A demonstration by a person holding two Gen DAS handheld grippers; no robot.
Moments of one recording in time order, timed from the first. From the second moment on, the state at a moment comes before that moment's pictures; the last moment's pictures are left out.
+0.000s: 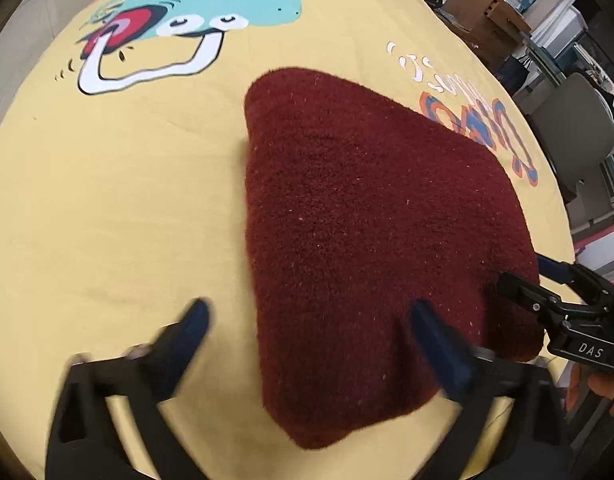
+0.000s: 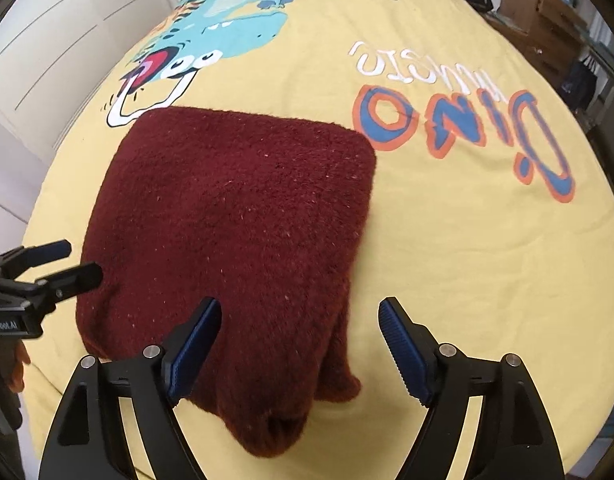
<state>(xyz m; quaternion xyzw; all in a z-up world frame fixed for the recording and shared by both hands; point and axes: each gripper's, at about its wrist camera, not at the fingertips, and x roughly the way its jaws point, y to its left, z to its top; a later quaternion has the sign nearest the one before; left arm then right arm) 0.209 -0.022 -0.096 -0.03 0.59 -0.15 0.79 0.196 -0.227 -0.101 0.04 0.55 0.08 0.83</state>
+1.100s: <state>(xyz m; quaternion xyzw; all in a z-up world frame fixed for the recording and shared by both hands) 0.164 -0.004 -0.074 0.02 0.52 -0.07 0.85 0.121 -0.263 -0.055 0.04 0.47 0.03 0.88</state>
